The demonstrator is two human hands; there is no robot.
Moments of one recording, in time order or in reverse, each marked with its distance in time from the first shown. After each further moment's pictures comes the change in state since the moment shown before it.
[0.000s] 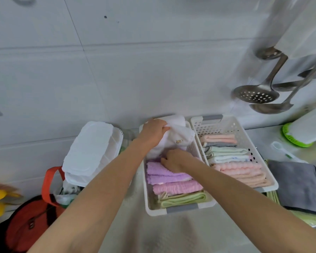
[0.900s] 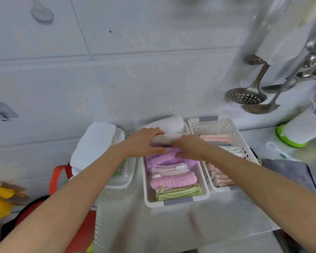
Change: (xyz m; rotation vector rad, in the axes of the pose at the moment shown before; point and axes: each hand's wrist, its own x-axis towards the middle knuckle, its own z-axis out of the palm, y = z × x) left_hand -0.061 -0.011 -0.036 -0.049 -0.199 0.181; right_hand -0.039 0.036 -0.045 -0.333 0.278 -0.346
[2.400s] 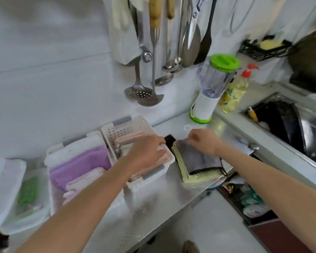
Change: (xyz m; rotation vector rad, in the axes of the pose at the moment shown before) left_hand 0.070 0.249 0.098 0.133 -0.065 0.212; right_hand -0.252 0.174 0.059 0.456 0.312 0.723
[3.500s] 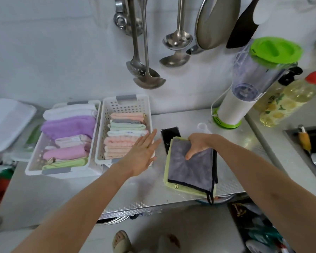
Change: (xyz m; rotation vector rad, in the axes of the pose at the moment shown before) left_hand 0.037 0.026 0.117 0.184 -0.013 -0.256; right_hand 0.118 0.078 0.025 -0.288 -0.757 -0.284
